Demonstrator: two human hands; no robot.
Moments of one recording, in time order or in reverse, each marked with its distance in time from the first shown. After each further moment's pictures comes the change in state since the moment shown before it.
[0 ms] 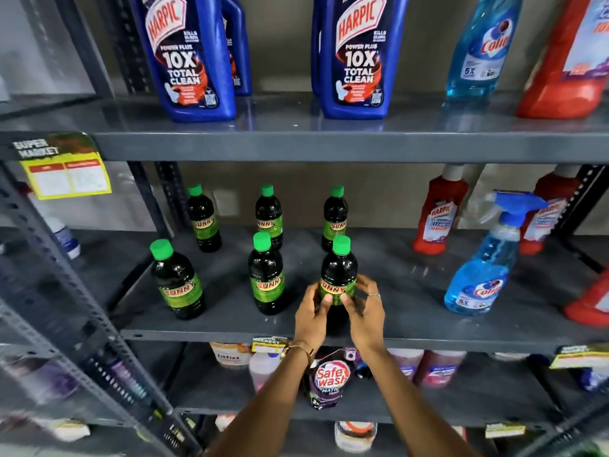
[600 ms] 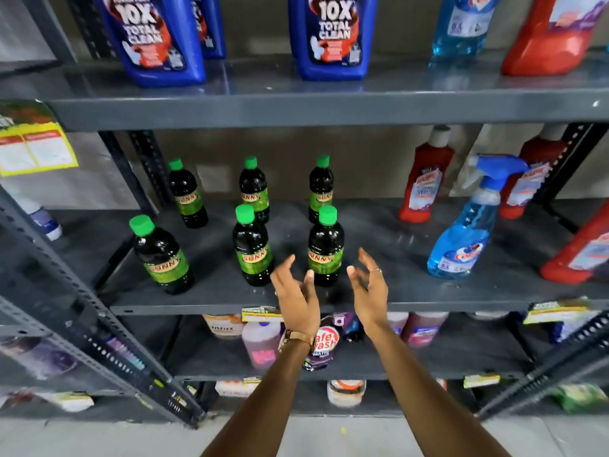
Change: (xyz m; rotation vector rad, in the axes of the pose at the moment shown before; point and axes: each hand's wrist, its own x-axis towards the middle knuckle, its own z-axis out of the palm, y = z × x) left_hand -0.035 0.008 0.010 0.139 0.355 0.177; right_hand -0.009 0.004 -0.031 -0.016 0.031 0.104
